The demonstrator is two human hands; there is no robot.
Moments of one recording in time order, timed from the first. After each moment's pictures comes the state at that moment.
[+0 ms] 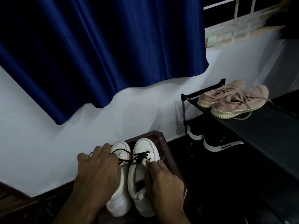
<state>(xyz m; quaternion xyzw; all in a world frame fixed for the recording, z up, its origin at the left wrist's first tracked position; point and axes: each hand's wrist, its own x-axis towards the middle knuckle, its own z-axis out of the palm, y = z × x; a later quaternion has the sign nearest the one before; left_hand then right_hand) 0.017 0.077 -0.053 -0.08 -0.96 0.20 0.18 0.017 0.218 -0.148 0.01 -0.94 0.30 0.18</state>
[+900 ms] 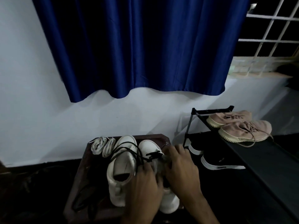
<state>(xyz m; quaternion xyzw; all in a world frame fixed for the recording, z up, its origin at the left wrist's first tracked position) 0.035 0.128 -0.126 0.08 -0.97 -0.17 0.15 -0.004 0.237 -0.107 0.11 -0.96 0.21 0.14</state>
